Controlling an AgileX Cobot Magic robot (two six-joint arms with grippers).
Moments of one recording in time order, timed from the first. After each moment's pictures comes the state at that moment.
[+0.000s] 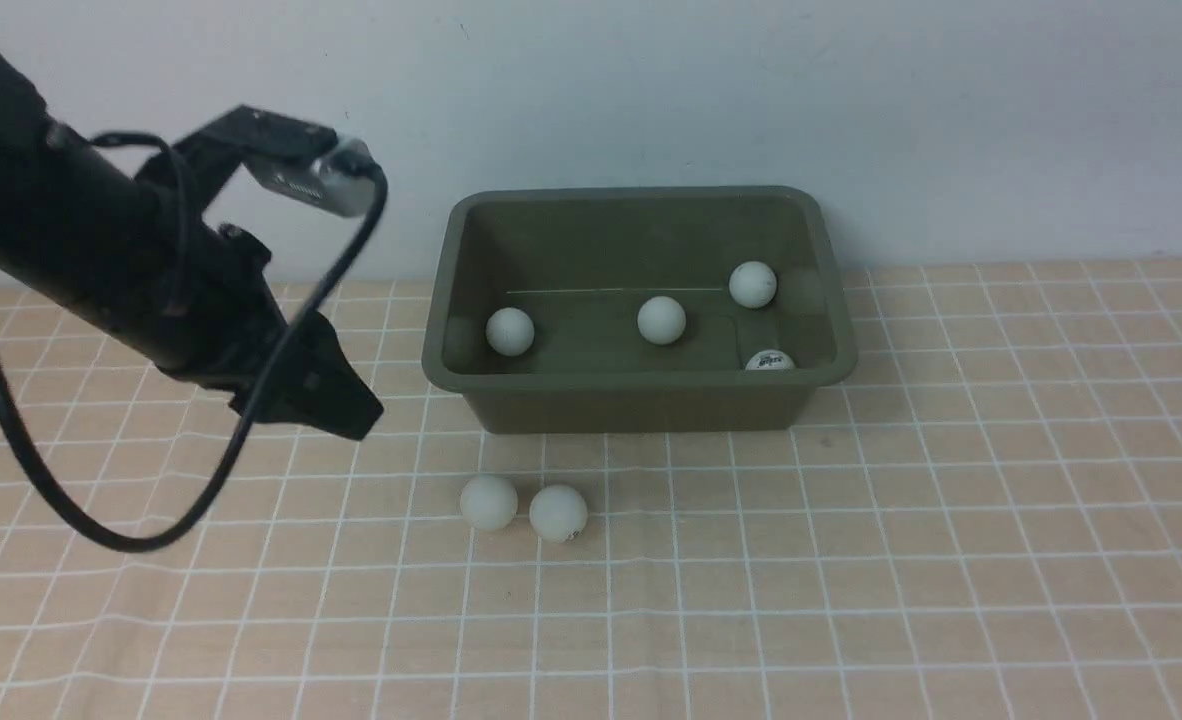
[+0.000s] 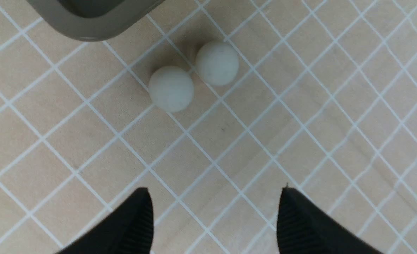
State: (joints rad) right arm 0.34 1.37 -1.84 0.47 1.16 -0.54; left arm -0.08 1.57 -1.24 -0.55 1.07 0.80
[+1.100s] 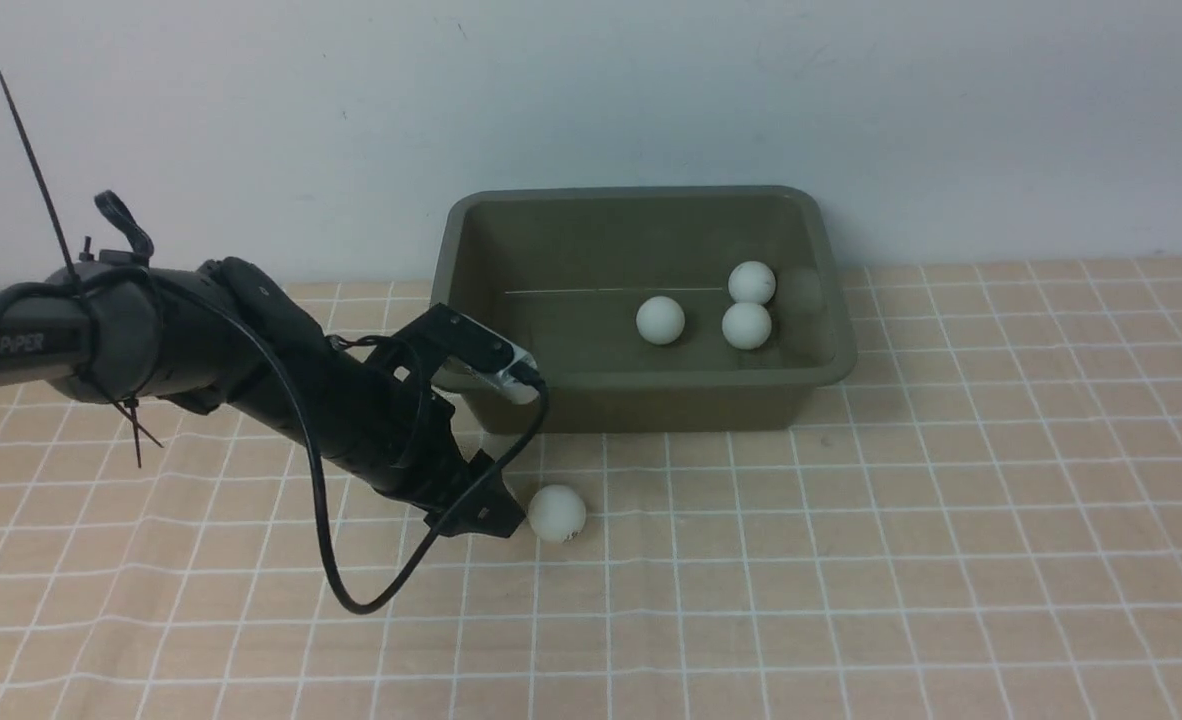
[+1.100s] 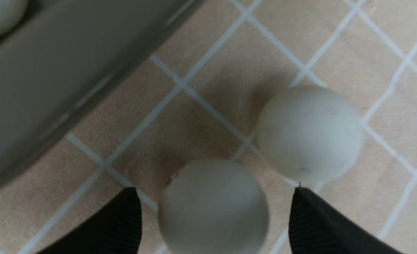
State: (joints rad) right arm 0.34 1.37 -1.84 0.47 1.22 -0.52; left arm -0.18 2.01 -1.19 -0.85 0.67 1.20
